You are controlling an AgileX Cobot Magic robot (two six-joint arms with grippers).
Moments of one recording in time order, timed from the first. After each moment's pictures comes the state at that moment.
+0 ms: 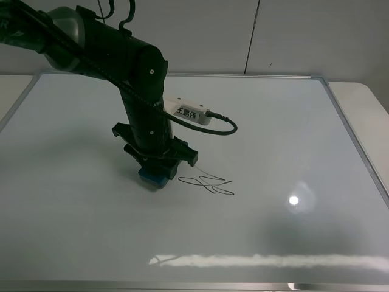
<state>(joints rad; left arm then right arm) -0.71 2.00 -1.27 -0.03 0.82 -0.27 0.01 0.00 -0.49 -0.18 1.06 0.07</state>
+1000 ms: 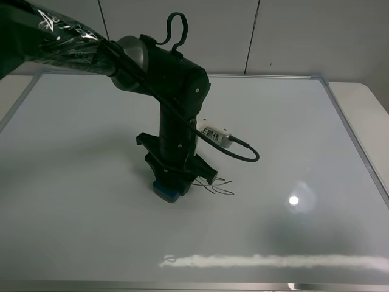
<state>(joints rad) -0.80 2.20 -1.48 -0.01 1.01 -0.27 0.01 0.00 -0.49 -0.18 1.06 0.07</state>
